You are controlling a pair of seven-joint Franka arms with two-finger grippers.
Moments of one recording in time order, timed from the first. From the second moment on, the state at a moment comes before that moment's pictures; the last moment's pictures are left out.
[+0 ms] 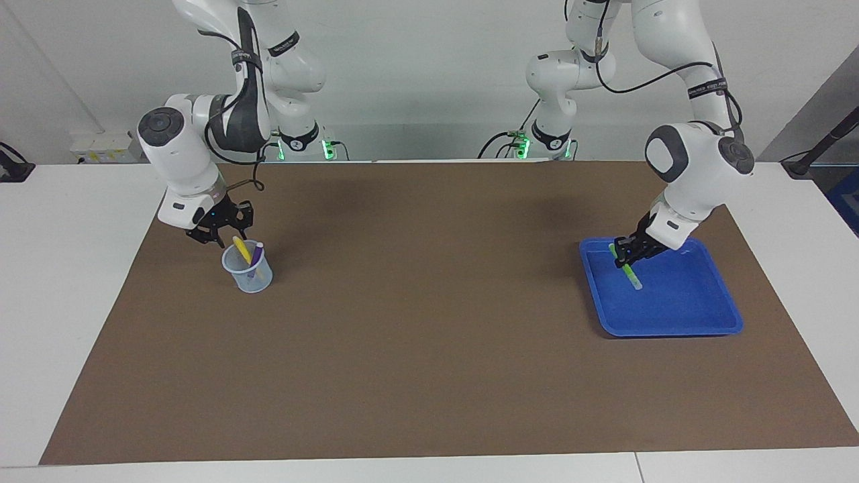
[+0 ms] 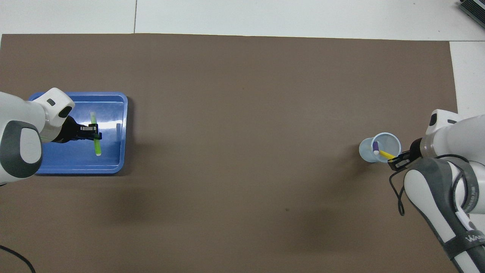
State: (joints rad) left arm 0.05 0.15 -0.02 -2.07 -0.19 2.21 0.11; right arm -0.25 -0.06 0.16 -2.24 -0.06 2.12 -0.50
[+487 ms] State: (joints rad) left arm 0.07 0.22 -0.02 -2.08 -0.19 2.25 0.12; right arm -0.25 -0.06 0.16 -2.24 -0.06 2.12 -0.45
